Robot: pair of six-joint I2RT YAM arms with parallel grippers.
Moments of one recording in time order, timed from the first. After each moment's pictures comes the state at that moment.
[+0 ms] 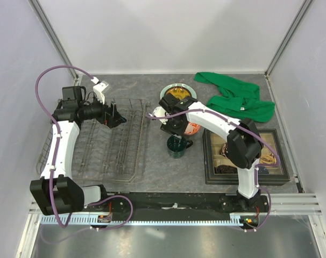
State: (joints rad) left arm 0.11 1.25 1.19 -0.75 0.84 0.41; right arm 0.76 1.98 1.66 -0.98 -0.02 -0.38
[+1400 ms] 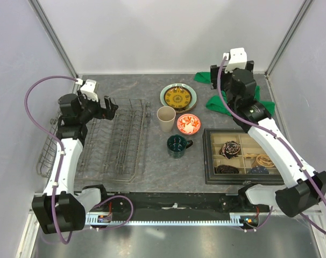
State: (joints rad) left arm 0.11 1.08 0.92 -0.18 0.47 0.10; right arm 0.42 1.29 1.34 -0.16 0.46 -0.12
